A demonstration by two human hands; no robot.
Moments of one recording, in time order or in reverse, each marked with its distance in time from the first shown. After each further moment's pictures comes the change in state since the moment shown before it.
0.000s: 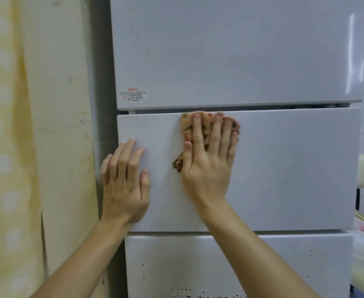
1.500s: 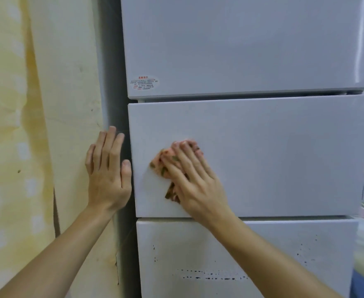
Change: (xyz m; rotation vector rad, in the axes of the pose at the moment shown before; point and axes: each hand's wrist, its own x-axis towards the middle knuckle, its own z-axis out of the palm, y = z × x) left_hand -0.013 -0.062 -0.005 -0.049 -0.029 -0.052; right_hand -0.061 0.008 -0.012 0.131 -0.285 -0.523
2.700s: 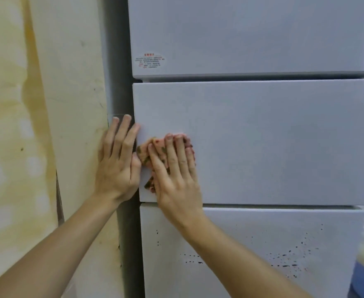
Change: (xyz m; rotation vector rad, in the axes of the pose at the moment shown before) left_hand -0.011 0.001 0.001 -0.051 -0.050 0.123; right_hand -0.001 -0.070 0.037 0.054 0.035 0.206
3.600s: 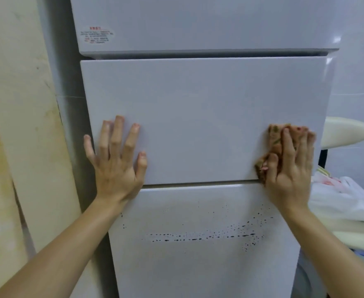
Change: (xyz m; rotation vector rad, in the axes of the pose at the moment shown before) left_hand -0.025 0.085 0.043 0.202 0.024 -0.054; right_hand -0.109 0.243 -0.148 -0.141 0.133 0.413
